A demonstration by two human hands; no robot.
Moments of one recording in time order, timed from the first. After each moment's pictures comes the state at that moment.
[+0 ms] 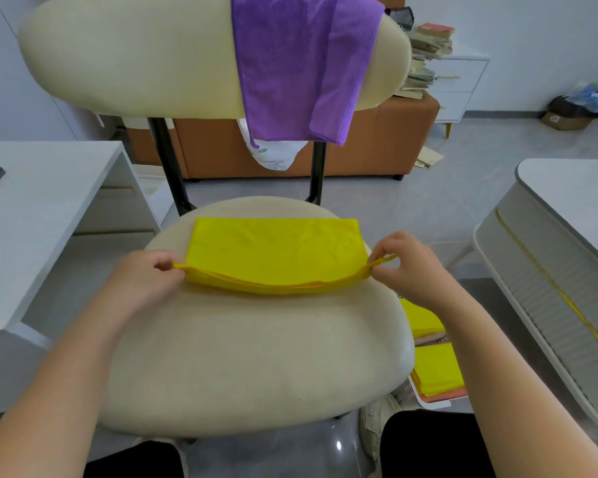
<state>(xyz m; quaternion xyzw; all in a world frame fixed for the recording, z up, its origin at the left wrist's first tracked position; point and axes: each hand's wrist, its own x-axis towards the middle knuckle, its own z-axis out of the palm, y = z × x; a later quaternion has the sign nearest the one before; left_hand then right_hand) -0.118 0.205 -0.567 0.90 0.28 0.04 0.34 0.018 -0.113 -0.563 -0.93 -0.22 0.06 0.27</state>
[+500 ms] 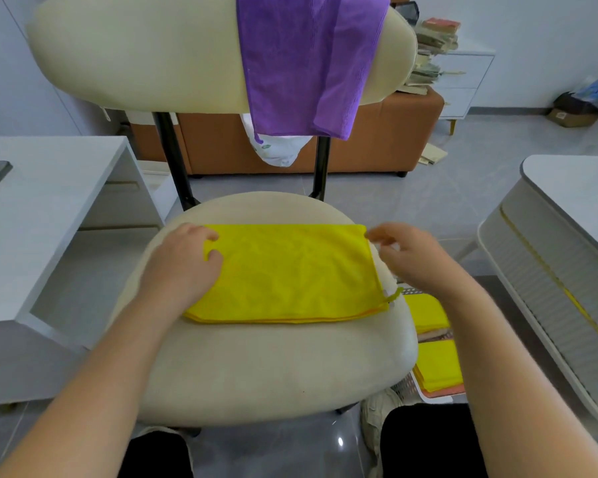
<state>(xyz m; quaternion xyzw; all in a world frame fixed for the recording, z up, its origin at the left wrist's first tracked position) -0.096 0.177 -0.576 0.95 0.21 0.10 0.19 0.020 -0.104 -0.549 -0.93 -0.23 0.07 0.27</state>
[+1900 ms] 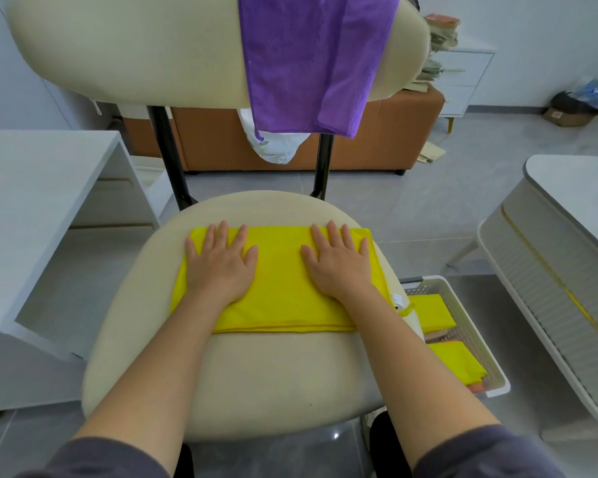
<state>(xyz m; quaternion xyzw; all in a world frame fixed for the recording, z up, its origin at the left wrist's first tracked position) -0.041 0.168 -0.637 0.97 0.21 -0.05 0.06 0.032 -0.011 -0.631 -0.97 -0.21 0.08 0.07</state>
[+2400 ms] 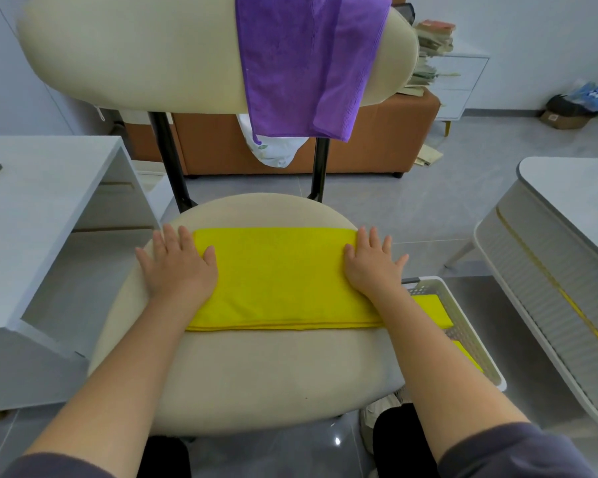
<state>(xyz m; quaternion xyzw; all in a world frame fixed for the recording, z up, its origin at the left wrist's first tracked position) -0.068 0.193 -0.624 0.94 0.34 -0.02 0.04 0.046 -0.056 -0.627 -0.98 -0.09 0.10 0.14</state>
